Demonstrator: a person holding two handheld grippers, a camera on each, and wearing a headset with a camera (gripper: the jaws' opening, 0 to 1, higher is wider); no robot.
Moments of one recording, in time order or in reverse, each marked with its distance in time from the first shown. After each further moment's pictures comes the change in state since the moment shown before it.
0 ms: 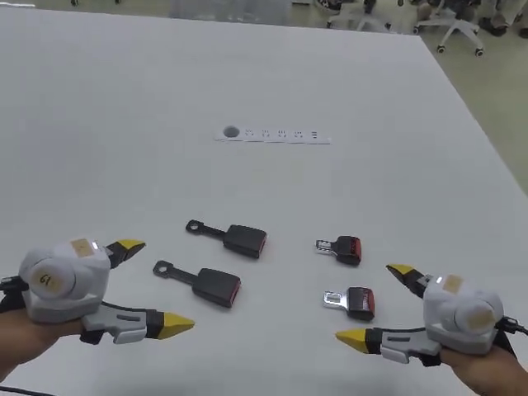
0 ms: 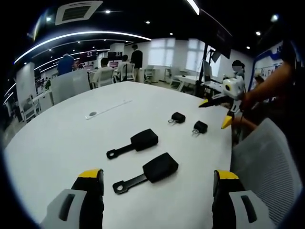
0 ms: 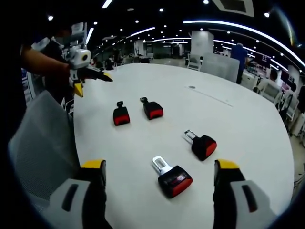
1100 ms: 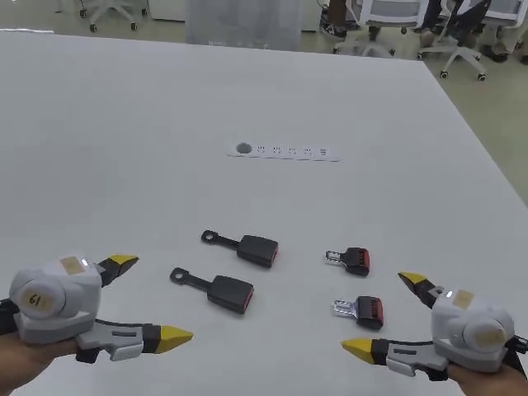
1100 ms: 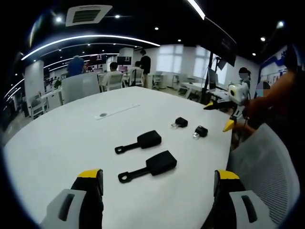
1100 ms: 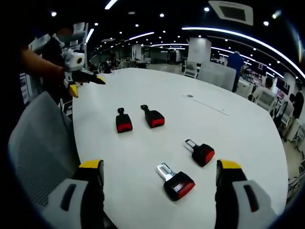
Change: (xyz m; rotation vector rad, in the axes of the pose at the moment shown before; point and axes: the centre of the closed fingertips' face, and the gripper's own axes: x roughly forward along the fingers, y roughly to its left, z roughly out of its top) left arm -0.043 -0.006 -0.006 -0.046 -0.065 0.066; right arm -0.013 0.017 0.019 -0.033 -0.053 -0.061
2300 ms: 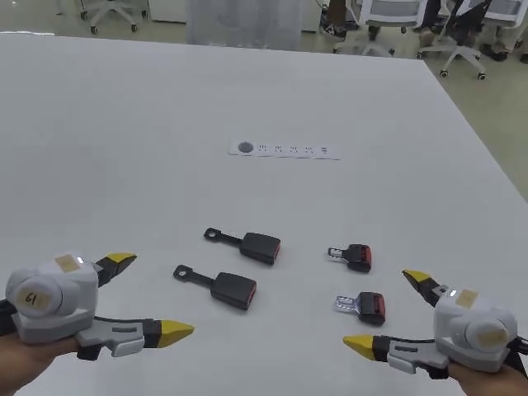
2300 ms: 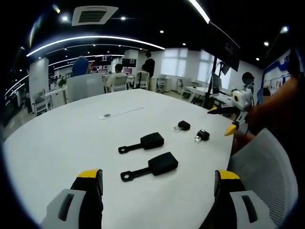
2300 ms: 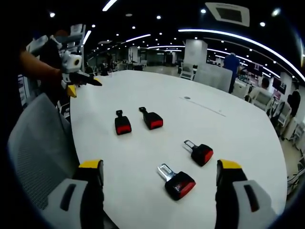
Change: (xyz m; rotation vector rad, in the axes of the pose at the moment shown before) left arm -0.011 0.003 0.000 -0.036 -0.030 0.030; right arm -0.004 0.003 0.002 0.011 -0.021 -0.035
